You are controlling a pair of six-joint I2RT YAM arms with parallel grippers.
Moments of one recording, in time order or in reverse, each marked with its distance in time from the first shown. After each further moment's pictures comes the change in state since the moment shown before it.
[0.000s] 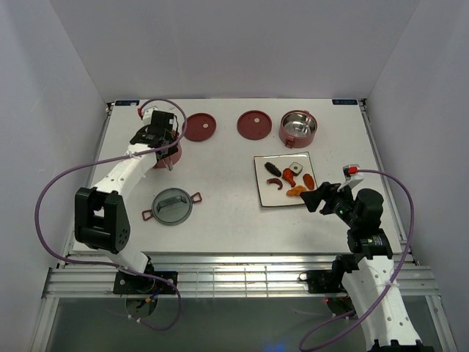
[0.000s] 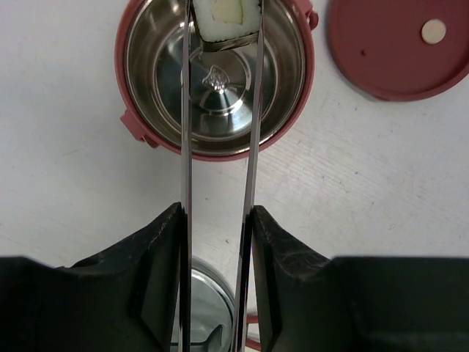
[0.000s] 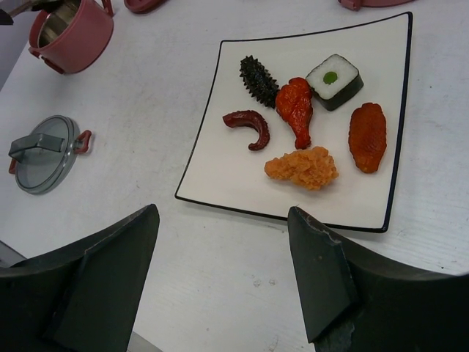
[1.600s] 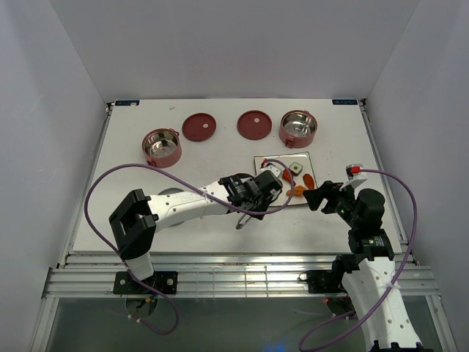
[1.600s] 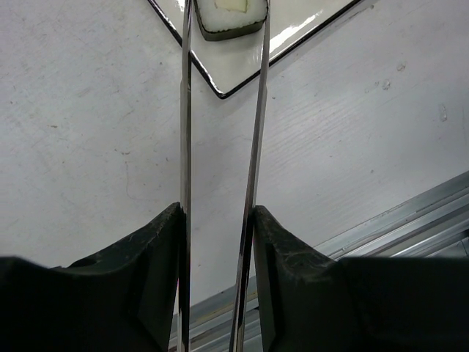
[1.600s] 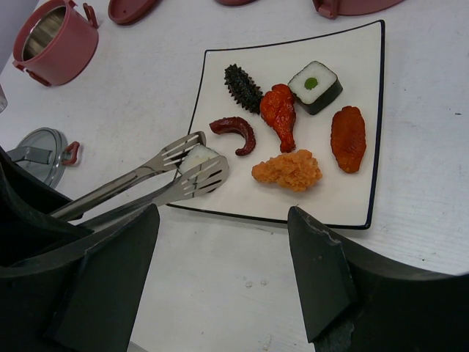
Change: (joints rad) left arm -0.885 0.130 0.060 -0.133 0.147 0.026; right arm 0.000 -0.014 0.020 -0.031 0.054 0.000
